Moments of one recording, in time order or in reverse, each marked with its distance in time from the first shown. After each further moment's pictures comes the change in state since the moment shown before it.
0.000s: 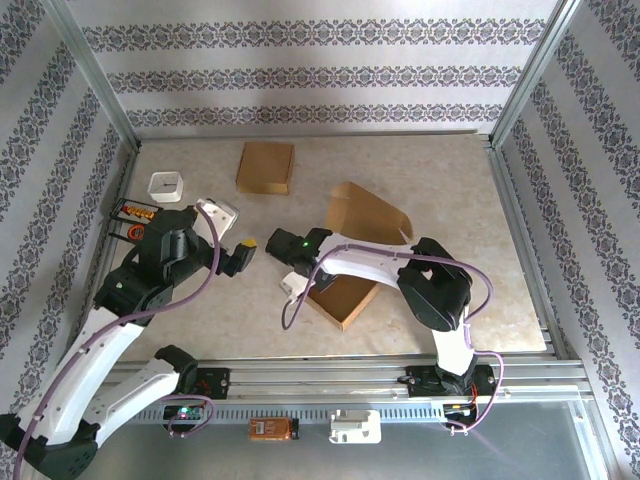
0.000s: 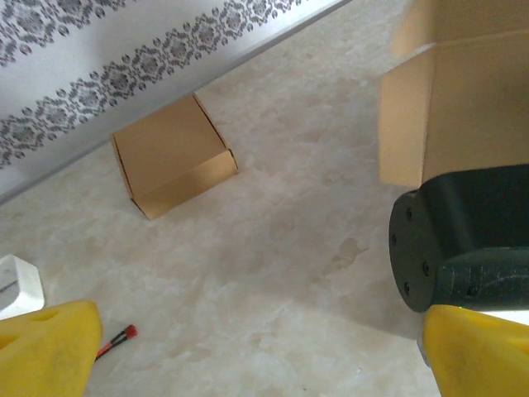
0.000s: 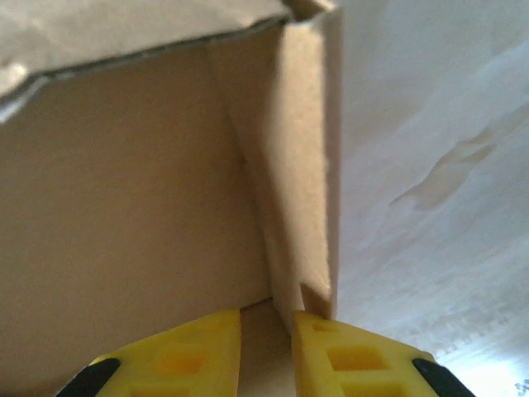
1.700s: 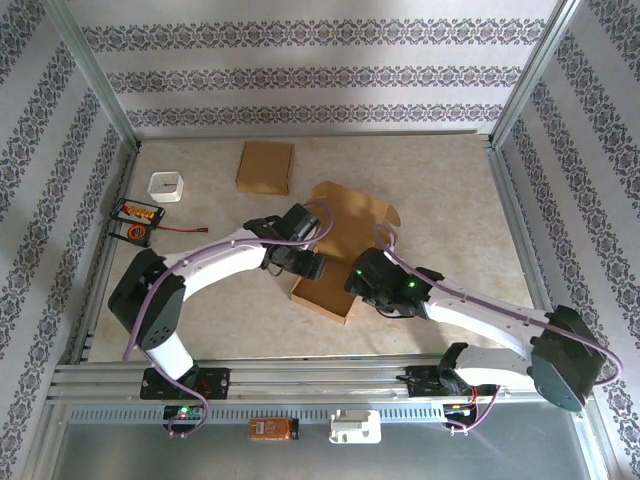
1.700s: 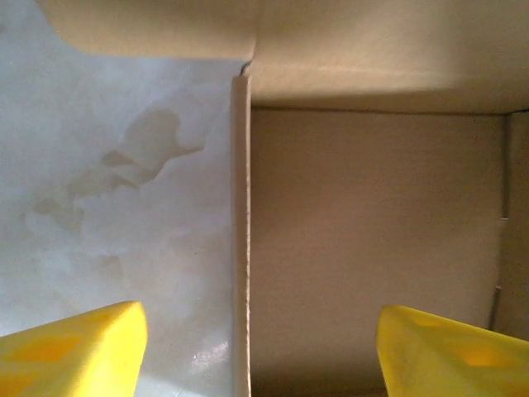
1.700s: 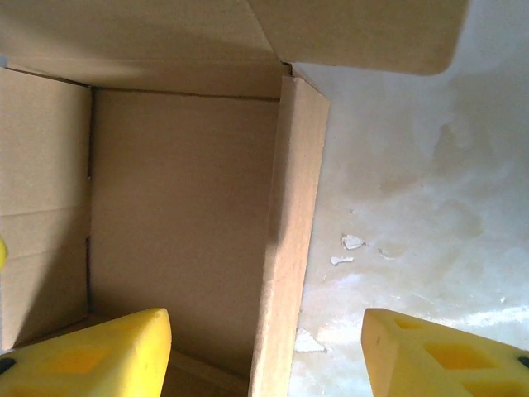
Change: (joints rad) left arm -0.257 0.905 0.163 0.060 0.057 -0.557; right arm -0.150 -0.769 -0.769 0.362 -0.233 2.472
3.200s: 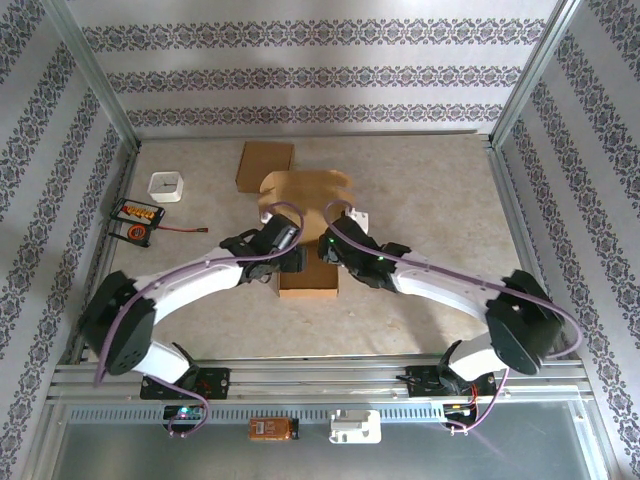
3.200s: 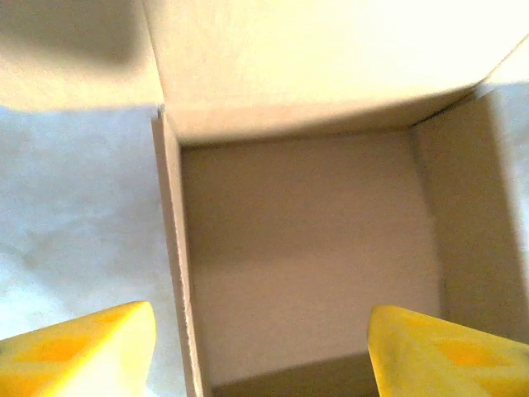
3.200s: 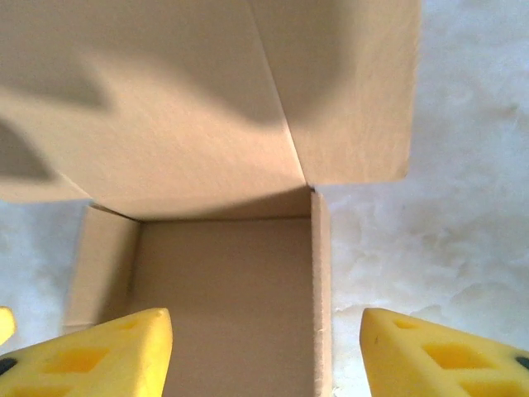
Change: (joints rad) left arm 0.017 -0.243 -0.225 0.198 -0.207 -0.260; right arm -0.022 0.234 0.240 0.262 0.177 -0.446
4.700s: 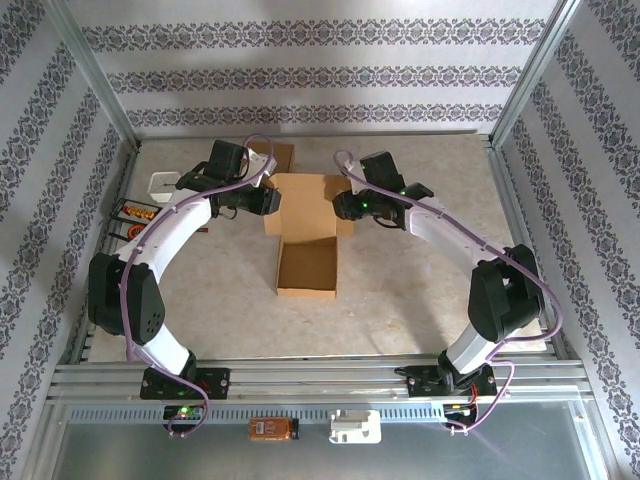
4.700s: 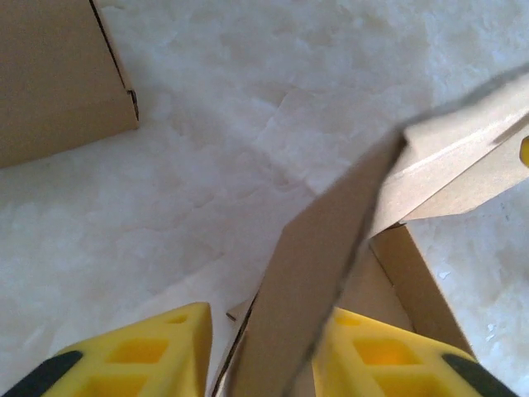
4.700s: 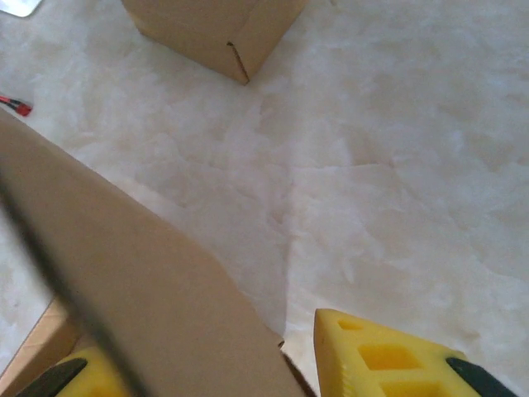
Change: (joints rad) left arm 0.430 0.180 0.443 -0.198 0.537 0.600; right arm -0.352 0.212 0.380 -0.186 -0.504 -0.650
